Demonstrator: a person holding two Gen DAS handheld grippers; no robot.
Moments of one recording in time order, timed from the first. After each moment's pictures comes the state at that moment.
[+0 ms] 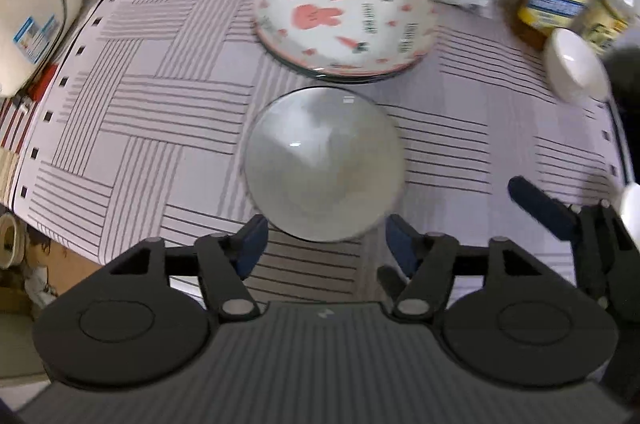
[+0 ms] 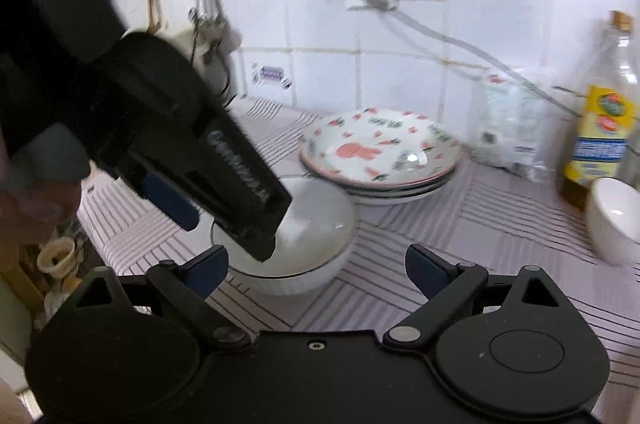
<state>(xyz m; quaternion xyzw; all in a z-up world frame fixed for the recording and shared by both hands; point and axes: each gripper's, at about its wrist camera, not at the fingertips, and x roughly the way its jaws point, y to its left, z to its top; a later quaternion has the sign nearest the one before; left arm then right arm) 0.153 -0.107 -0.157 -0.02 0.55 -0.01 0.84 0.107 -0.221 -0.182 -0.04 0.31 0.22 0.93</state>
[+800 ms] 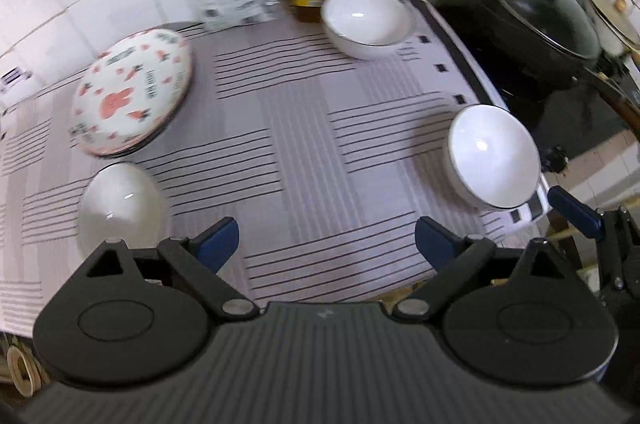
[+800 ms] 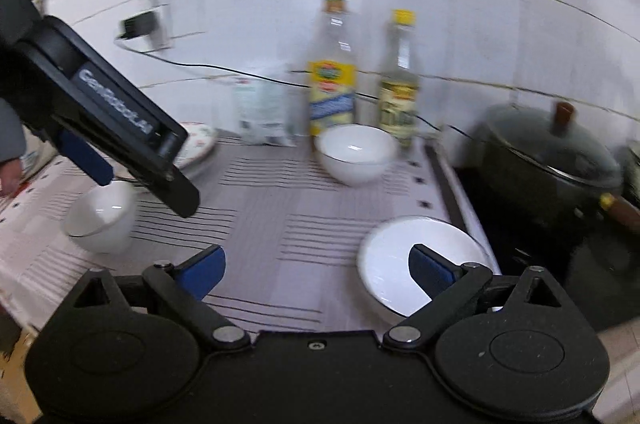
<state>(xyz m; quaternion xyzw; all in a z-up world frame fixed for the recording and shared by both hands) 0.111 -0.282 -0.115 0.10 0.51 -0.19 0.83 0.003 -0.378 -0.152 0.01 0.30 -0.03 0.95</state>
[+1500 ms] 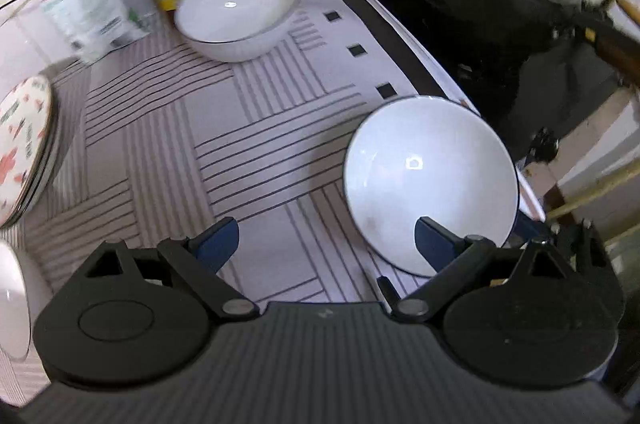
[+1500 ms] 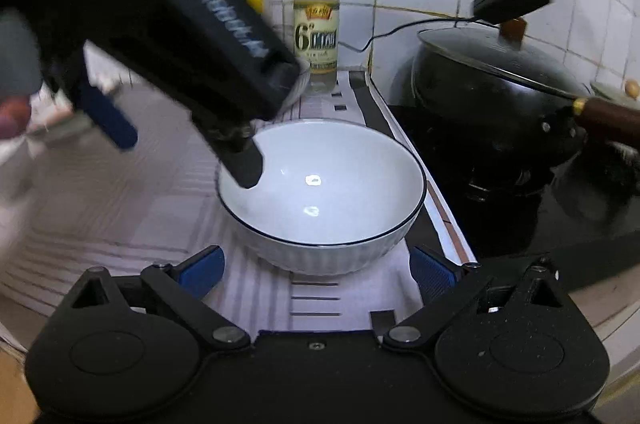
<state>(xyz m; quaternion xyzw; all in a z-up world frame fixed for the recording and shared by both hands) 0.137 -0.404 -0.193 0.16 0.51 -0.24 0.81 0.015 -0.435 -0.241 0.00 0.33 -0.10 0.94</state>
